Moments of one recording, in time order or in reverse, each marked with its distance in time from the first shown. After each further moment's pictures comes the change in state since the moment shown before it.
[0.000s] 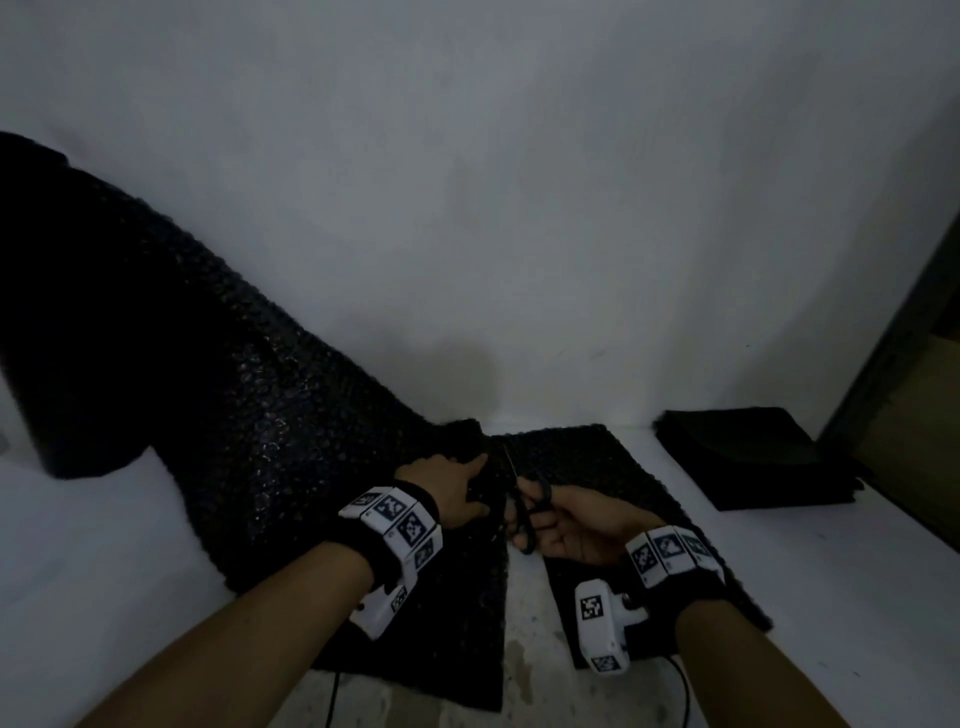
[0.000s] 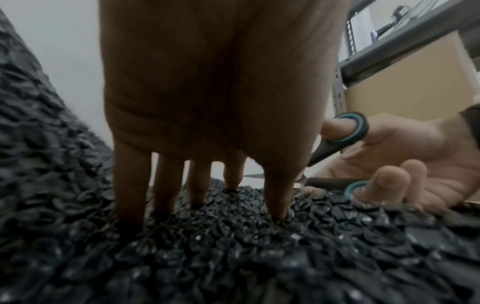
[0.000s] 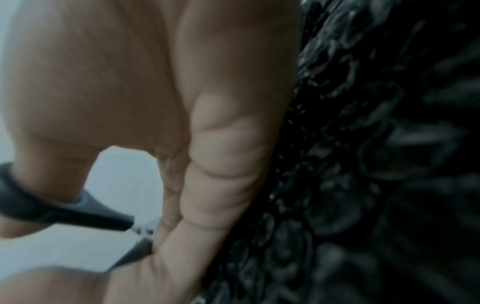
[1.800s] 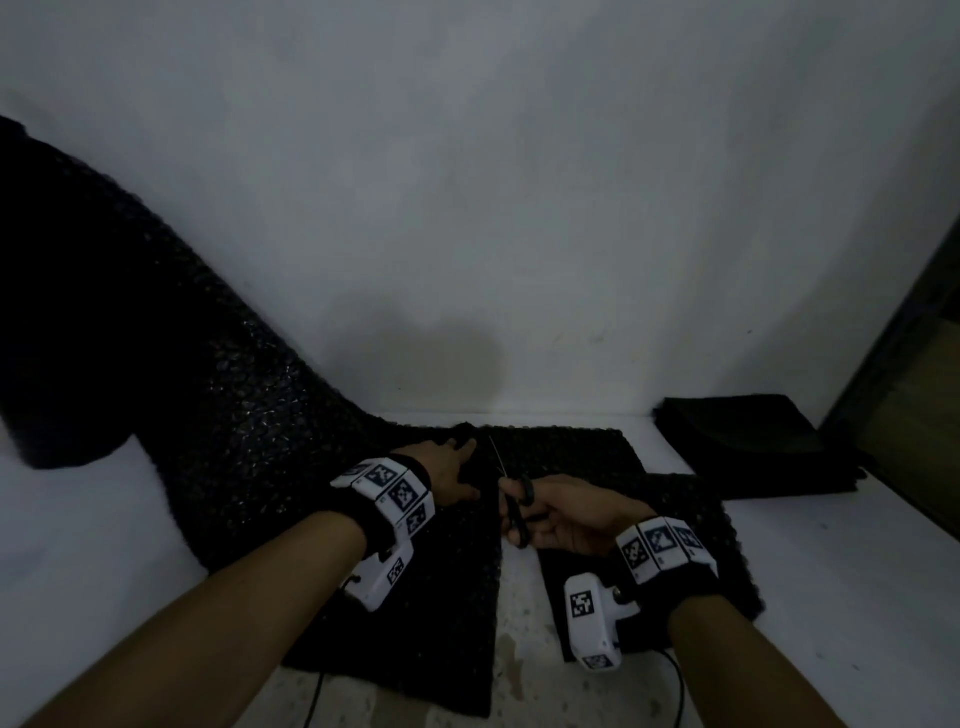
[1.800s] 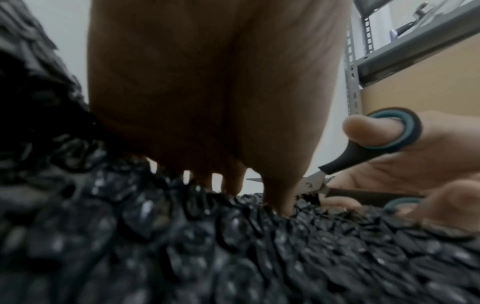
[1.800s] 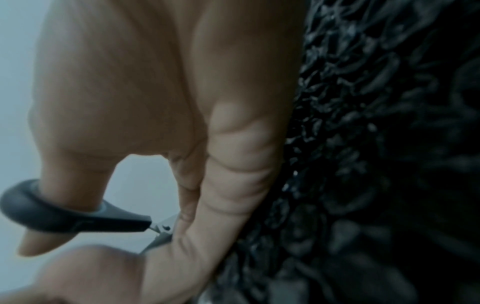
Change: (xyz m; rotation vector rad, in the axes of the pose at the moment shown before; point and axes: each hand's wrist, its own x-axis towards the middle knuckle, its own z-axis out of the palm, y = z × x) left_hand 0.026 -0.005 -0.010 0.029 -0.156 0.014; right_hand 0.008 0.000 0.001 -0.080 0.027 -0.007
